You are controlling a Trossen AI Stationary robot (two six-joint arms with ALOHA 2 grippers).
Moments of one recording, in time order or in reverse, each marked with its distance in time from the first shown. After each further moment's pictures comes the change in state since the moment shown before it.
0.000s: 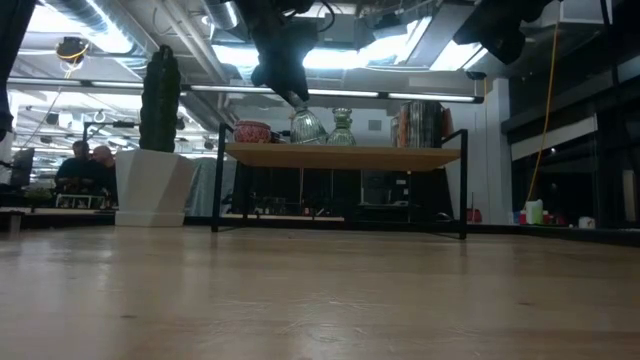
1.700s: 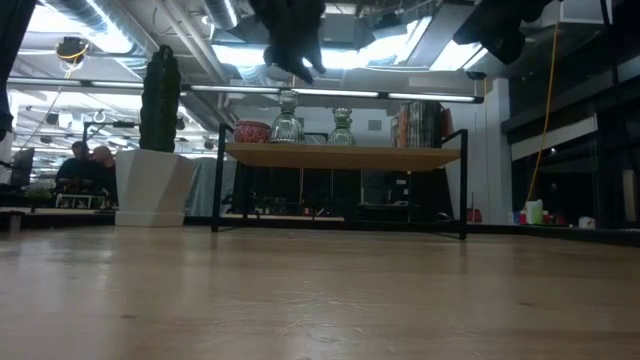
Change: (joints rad) left arm -0.001 0.000 0.109 0.063 -0.027 0.044; right arm 0.000 0.000 0.000 0.000 -0.003 0.000
